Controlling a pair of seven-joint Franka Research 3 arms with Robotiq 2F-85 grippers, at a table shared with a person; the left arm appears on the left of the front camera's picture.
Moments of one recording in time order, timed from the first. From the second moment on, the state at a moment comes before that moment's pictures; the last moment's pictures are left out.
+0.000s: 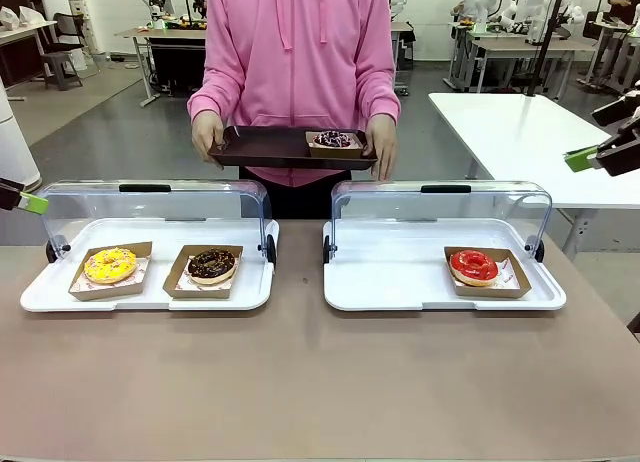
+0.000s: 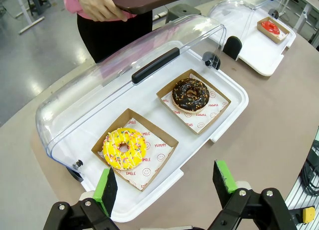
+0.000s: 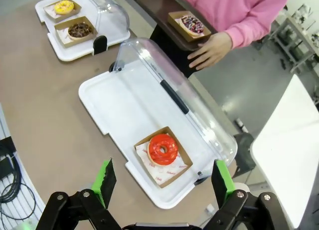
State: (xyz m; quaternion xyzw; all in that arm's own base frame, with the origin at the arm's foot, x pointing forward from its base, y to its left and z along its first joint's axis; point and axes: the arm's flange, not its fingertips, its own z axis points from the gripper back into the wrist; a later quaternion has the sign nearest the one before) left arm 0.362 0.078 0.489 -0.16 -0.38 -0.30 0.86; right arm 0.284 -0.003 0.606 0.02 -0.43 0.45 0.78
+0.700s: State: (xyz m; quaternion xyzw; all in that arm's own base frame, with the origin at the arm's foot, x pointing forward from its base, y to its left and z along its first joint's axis) left arm 0.362 0.078 0.489 -0.16 -0.38 -0.30 0.86; right arm 0.288 0.005 0.612 0.01 -0.46 0.45 0.76
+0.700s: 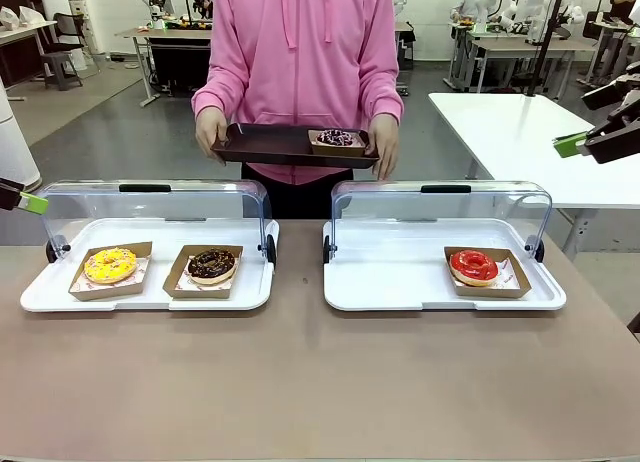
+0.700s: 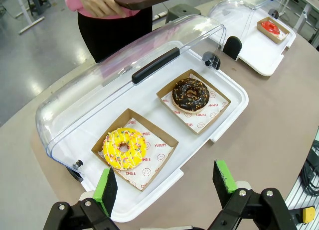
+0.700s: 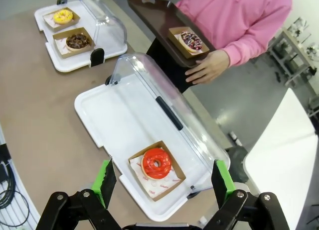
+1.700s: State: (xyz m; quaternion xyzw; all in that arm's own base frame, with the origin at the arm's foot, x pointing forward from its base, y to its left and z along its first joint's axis) left arm 0.362 0.078 0.489 -0.16 -0.38 -0.30 0.86; right arm 0.288 0.004 0.611 0.02 -0.46 0.45 0.76
